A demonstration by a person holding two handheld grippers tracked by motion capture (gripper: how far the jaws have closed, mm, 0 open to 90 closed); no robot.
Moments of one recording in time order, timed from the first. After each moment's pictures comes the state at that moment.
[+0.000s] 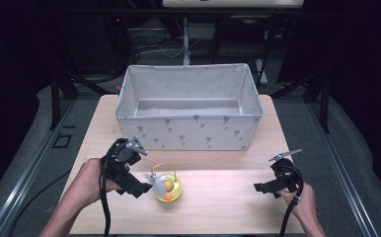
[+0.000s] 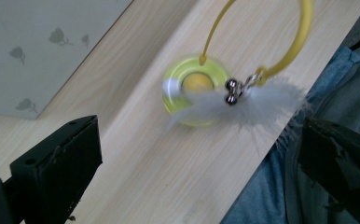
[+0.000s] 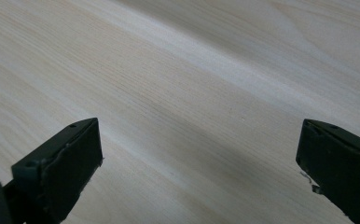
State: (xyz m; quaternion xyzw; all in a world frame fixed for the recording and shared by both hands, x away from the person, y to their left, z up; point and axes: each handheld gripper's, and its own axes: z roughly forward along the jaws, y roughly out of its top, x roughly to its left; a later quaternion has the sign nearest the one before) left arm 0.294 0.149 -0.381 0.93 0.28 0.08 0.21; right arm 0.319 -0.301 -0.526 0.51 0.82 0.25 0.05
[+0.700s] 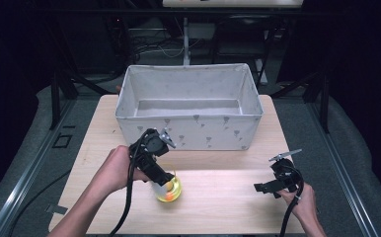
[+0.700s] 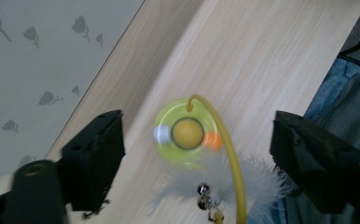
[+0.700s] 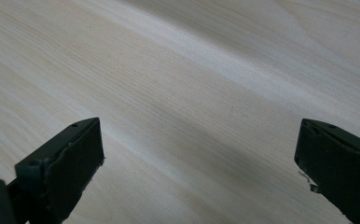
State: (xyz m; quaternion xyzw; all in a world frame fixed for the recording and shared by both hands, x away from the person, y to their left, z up) left arm 0.312 0.090 -0.372 0.95 0.23 0.08 0.19; right arm 0.319 -0.302 -0.527 0.51 0.82 0.25 0.04
